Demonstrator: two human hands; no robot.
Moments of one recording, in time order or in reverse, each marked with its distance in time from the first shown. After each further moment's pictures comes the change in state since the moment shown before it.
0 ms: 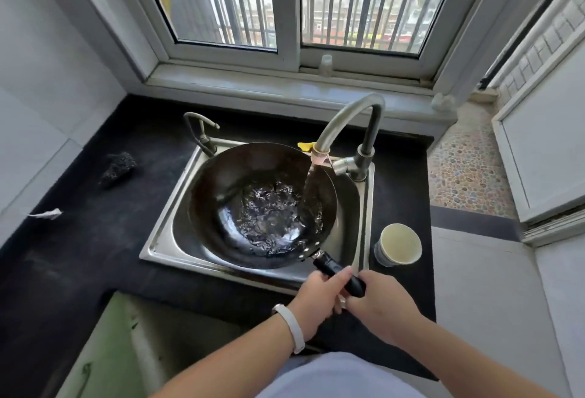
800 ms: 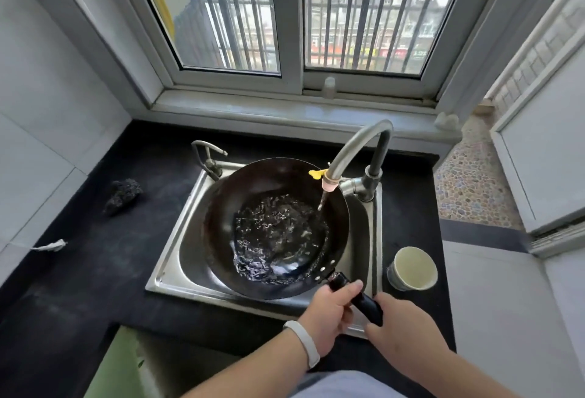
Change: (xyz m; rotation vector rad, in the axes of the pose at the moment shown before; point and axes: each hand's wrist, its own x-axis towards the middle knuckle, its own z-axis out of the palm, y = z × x) left_hand 0.013 0.019 -0.008 -0.307 -0.038 -0.088; right_hand -0.005 -0.013 -0.006 -0.202 0.075 -0.024
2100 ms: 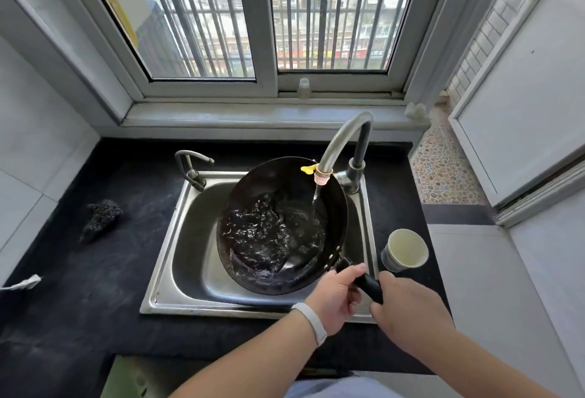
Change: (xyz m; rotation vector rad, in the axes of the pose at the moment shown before) left_hand 0.010 0.013 -0.005 0.068 -0.140 -0.089; right_hand -0.016 -0.030 -0.007 -0.142 0.138 0.099
